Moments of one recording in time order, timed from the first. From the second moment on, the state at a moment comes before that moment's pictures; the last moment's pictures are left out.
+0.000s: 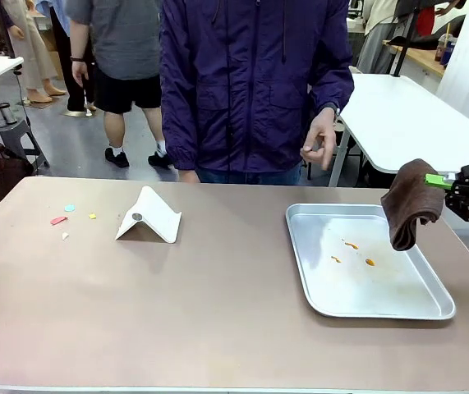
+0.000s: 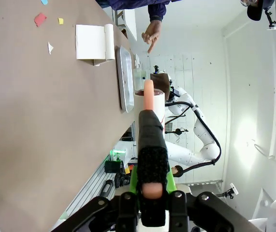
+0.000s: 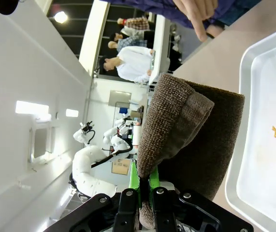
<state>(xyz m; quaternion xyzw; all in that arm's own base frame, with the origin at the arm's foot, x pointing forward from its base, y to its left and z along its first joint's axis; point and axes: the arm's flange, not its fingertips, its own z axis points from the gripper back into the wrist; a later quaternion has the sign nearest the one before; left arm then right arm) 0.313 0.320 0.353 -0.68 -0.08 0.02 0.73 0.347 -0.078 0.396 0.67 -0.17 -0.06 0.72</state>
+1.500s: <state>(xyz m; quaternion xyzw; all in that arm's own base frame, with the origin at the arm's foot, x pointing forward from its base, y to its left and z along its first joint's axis) 0.313 0.320 0.353 -0.68 -0.08 0.02 0.73 0.364 -0.045 0.417 0.45 -0.19 0.04 0.87</state>
